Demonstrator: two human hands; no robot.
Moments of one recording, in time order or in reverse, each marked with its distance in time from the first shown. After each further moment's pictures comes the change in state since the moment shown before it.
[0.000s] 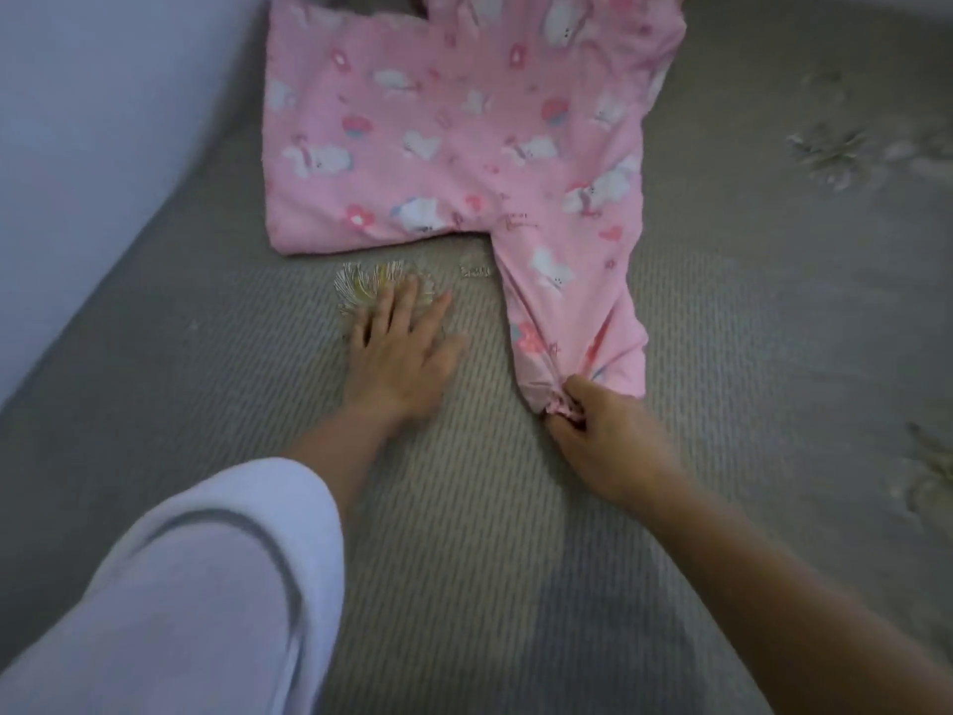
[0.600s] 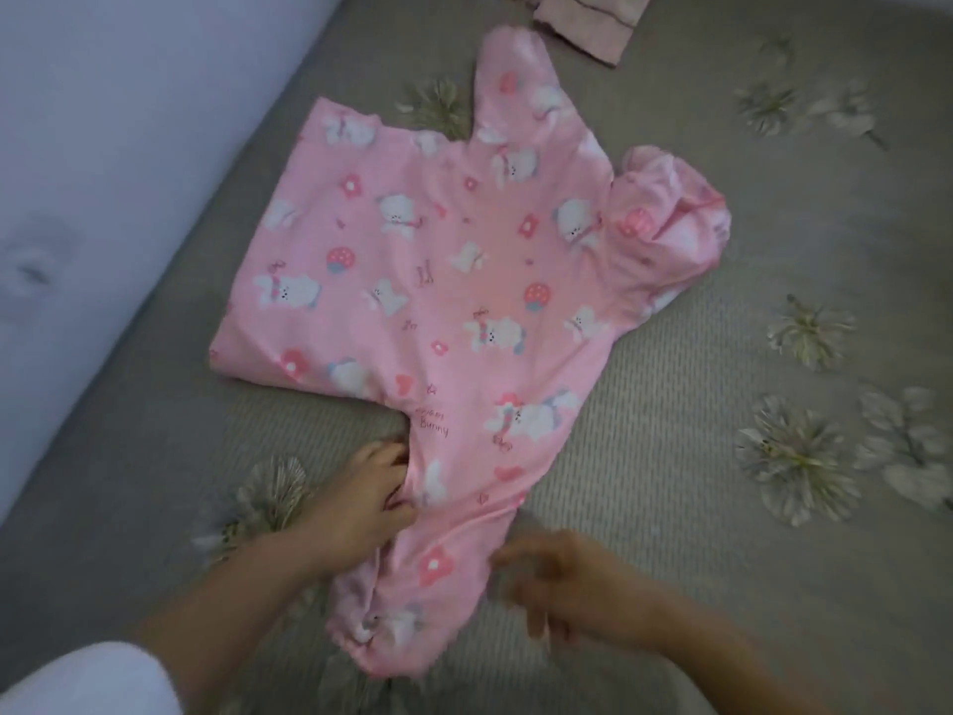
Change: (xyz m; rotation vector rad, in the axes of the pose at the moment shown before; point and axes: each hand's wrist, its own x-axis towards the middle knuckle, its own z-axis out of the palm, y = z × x) left_hand -0.305 -0.074 0.006 -0.237 -0.327 0.306; right_hand -0.283 -0.057 0.018 0.615 -0.771 0.164
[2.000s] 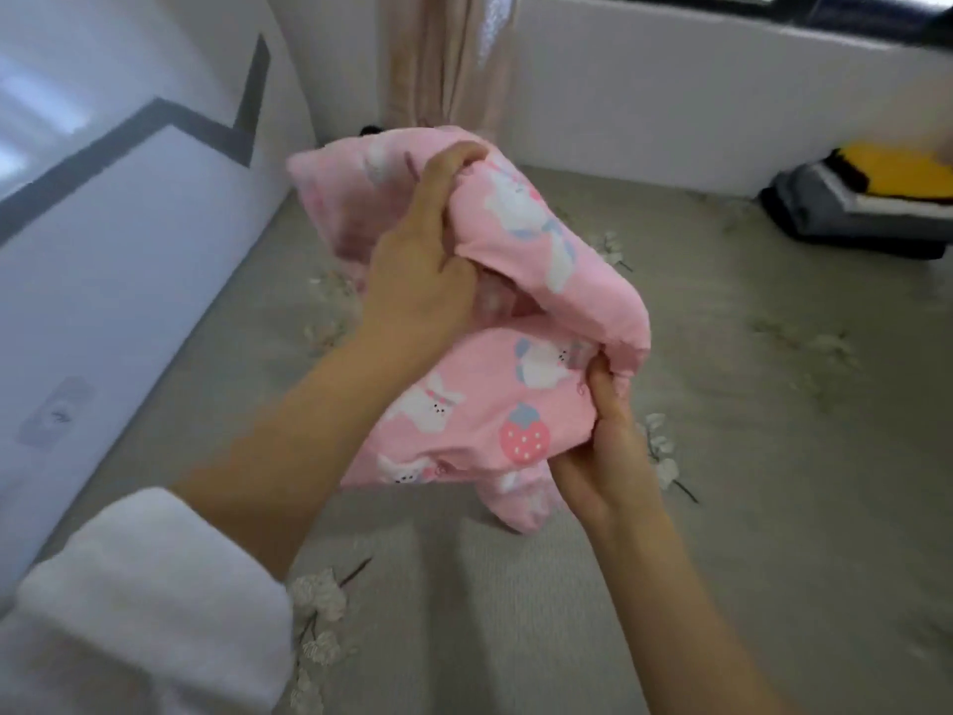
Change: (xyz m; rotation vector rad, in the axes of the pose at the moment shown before) left_hand -0.044 0.435 -0.175 -0.399 0.755 0.388; right_hand -0.243 -0.080 -0.077 1.302 0.560 -0.889
